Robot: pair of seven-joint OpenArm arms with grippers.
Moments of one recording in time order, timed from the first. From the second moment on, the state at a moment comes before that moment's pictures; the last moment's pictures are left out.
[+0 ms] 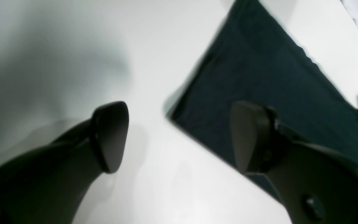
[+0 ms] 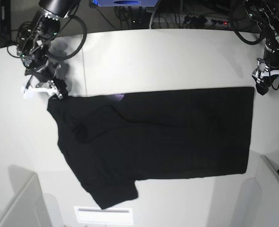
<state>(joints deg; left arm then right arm) 19.8 -9.9 -47.3 95.1 -46.0 -6.2 40.8 -7.7 -3.8 33.7 91.9 38.7 -1.2 -54.3</state>
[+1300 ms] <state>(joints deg) 8.5 -10.1 -43.2 79.3 -46.1 -6.8 39.4 -1.3 -1.2 33.8 80.1 40.5 -0.1 -45.4</state>
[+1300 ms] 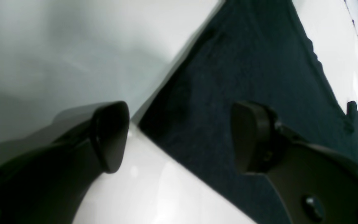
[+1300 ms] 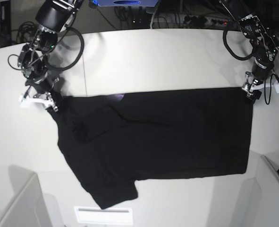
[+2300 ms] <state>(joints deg) 6.0 -10.5 -39.0 74.8 -46.3 -7.2 39.8 0.5 -0.9 36.4 76.5 38.8 6.5 -47.0</state>
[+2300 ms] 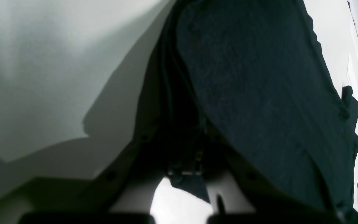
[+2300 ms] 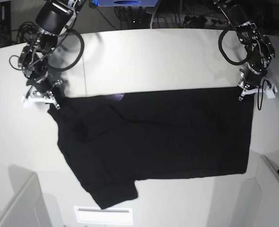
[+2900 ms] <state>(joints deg) 17.6 -12.3 -38.1 87.7 -46.2 -6.5 47.9 -9.3 1.2 38.6 89.0 39.3 7.0 -54.1</state>
